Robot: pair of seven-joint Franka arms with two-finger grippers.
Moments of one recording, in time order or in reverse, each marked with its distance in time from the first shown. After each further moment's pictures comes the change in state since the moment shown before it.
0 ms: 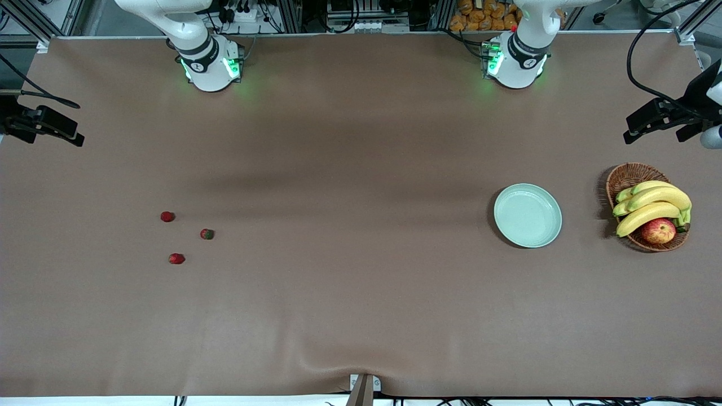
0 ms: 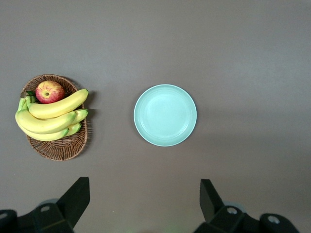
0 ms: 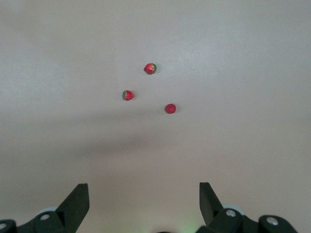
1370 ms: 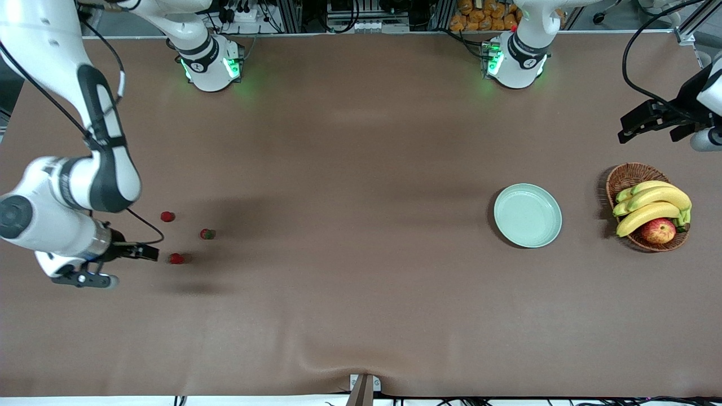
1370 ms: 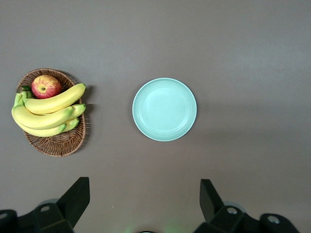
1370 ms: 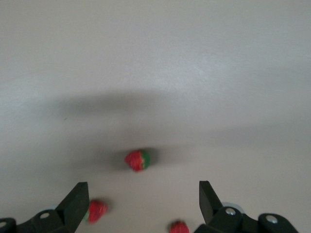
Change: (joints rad) left arm -0.007 0.006 -0.004 -0.014 0.000 -0.008 0.000; right arm -0.013 0.583 0.005 -0.079 -0.001 0.721 0.000
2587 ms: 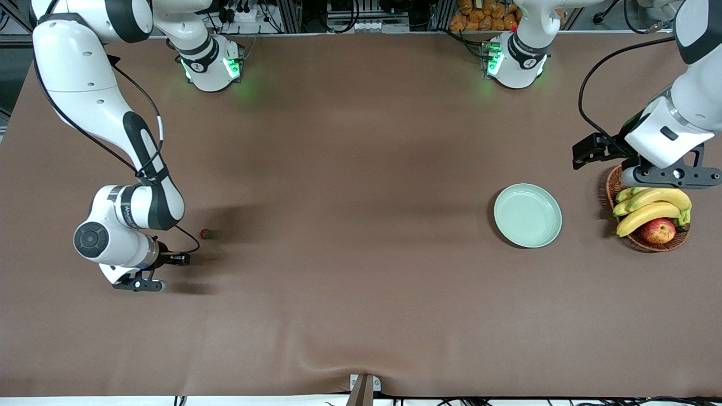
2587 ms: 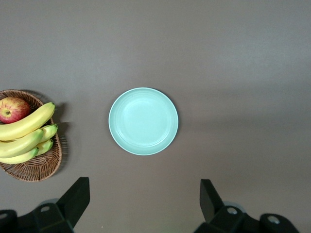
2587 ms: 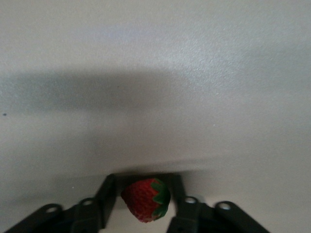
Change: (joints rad) left arm -0.042 0.101 -0.056 -0.010 0.000 0.103 -0.009; right arm 0.025 0.170 0.009 -0.029 0.004 0.132 0.004
